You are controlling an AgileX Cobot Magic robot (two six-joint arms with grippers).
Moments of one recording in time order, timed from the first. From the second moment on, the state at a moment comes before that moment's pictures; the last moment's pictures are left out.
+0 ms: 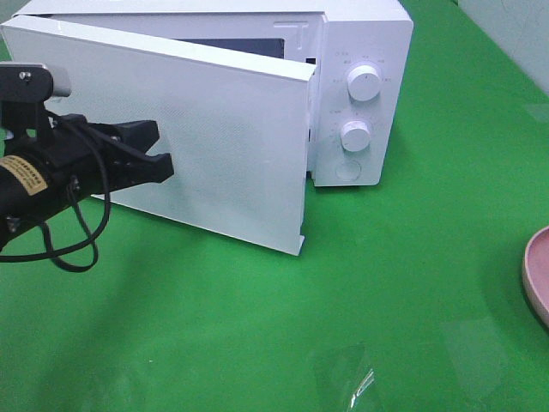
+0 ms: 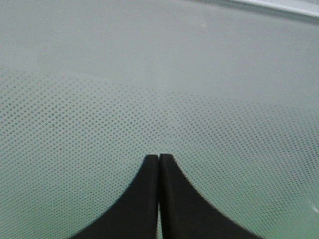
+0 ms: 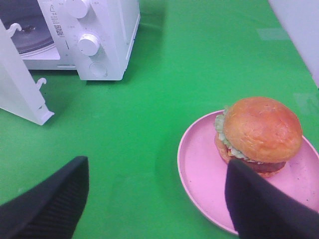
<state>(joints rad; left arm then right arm) -0.52 1.72 -0.53 0.00 -0.92 -0.18 0.13 0.00 -0.50 -0.07 0.97 0.19</state>
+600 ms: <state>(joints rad) -0.57 1.84 -0.79 -0.11 -0.79 -0.15 0.13 0.00 -0.50 -0.07 0.97 0.19</state>
